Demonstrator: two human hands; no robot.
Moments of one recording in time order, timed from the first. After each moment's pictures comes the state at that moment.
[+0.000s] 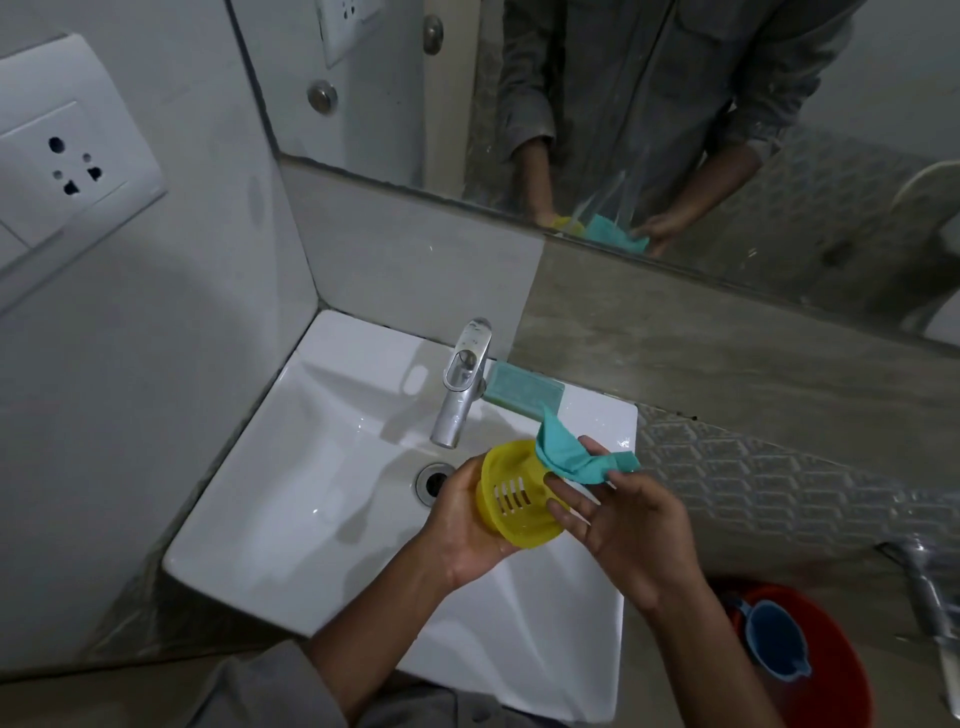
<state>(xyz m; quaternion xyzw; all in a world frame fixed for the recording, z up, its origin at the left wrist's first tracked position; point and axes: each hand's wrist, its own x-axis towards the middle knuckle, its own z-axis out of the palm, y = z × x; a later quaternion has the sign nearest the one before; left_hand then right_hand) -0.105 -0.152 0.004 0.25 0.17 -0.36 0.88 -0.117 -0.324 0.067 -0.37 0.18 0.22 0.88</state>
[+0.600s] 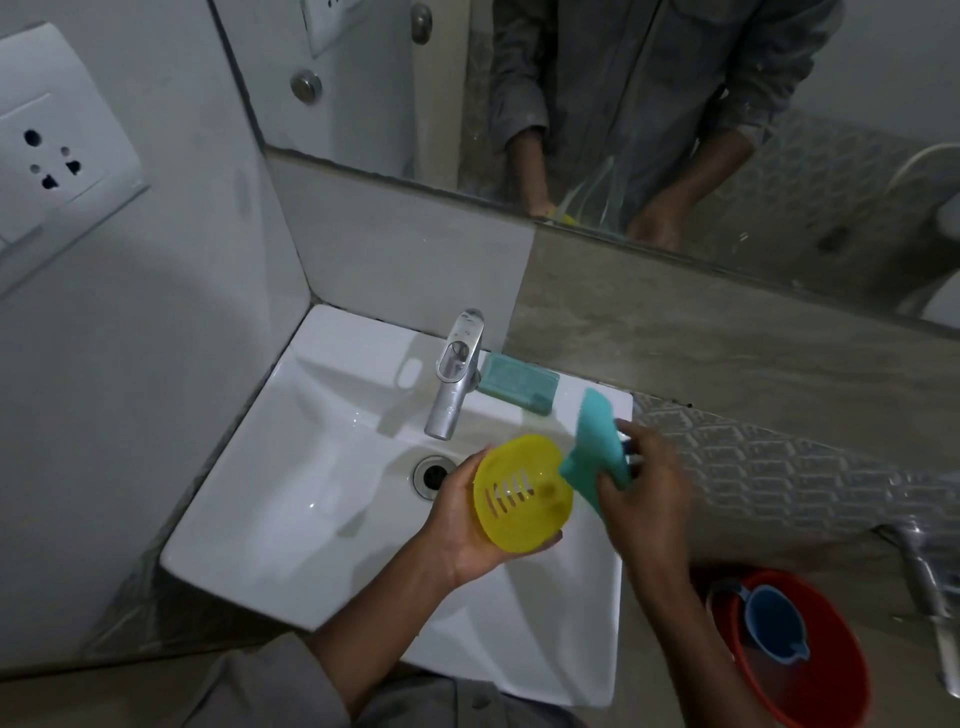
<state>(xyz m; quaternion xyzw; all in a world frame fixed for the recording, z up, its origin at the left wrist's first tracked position) -0.110 -0.158 0.000 0.23 0.22 -0.38 0.87 -0.112 -0.330 0.052 -0.91 0.12 -0.11 0.39</state>
